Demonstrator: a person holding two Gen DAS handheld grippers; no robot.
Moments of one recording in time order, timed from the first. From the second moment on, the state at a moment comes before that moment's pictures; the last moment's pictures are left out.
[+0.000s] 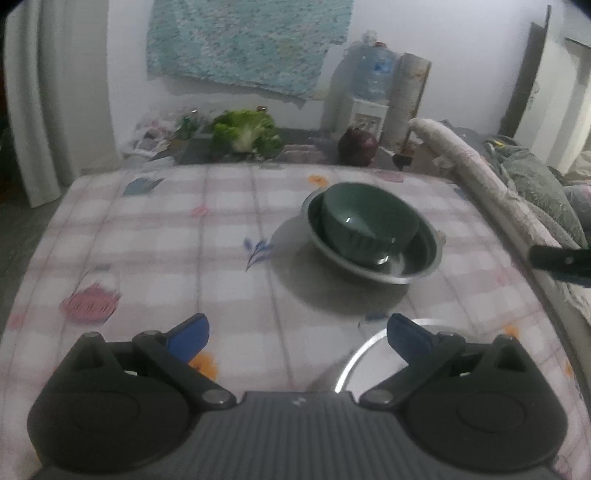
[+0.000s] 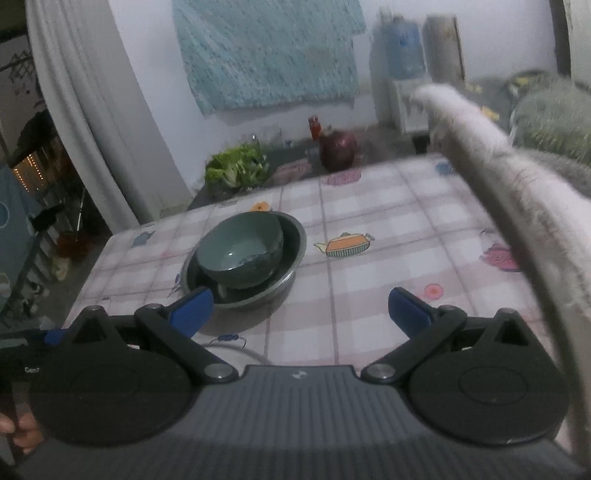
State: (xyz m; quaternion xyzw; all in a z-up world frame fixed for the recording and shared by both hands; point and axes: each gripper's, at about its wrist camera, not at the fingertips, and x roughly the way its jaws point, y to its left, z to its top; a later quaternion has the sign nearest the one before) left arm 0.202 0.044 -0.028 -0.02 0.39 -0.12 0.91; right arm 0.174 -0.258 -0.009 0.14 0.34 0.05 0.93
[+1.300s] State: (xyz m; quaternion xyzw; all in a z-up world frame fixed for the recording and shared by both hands) left arm 0.329 0.029 -0.082 -0.14 0.43 -0.15 0.88; right arm 0.341 -0.254 -0.107 0.23 0.43 0.12 0.86
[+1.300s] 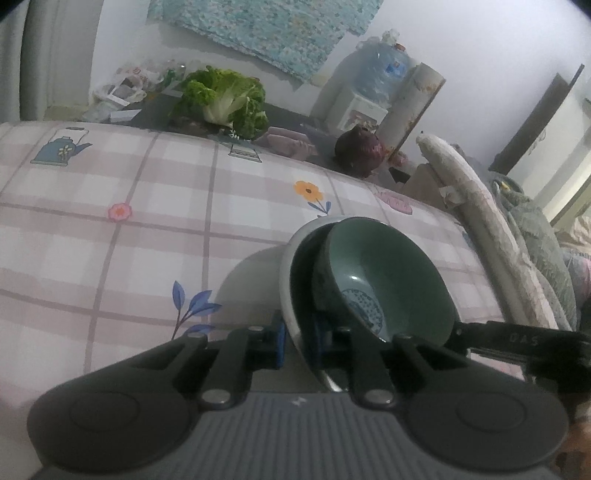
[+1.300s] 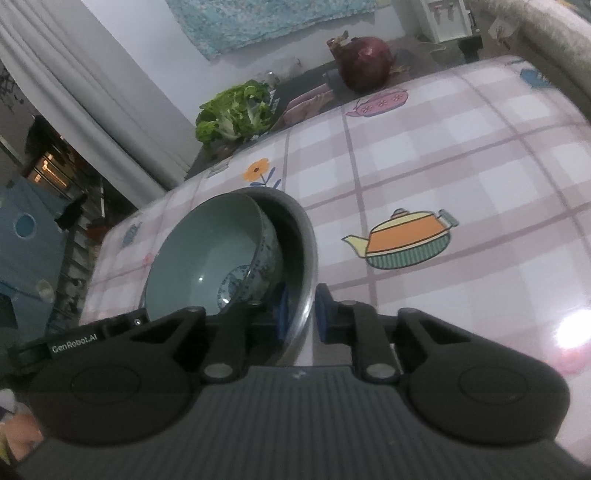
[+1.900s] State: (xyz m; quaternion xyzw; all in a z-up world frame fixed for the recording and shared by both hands) left arm 0.318 0.034 -0.076 -0.17 0.42 -0.15 0.88; right arm 0.324 -0.252 -0.094 0.22 0.41 0.12 0.88
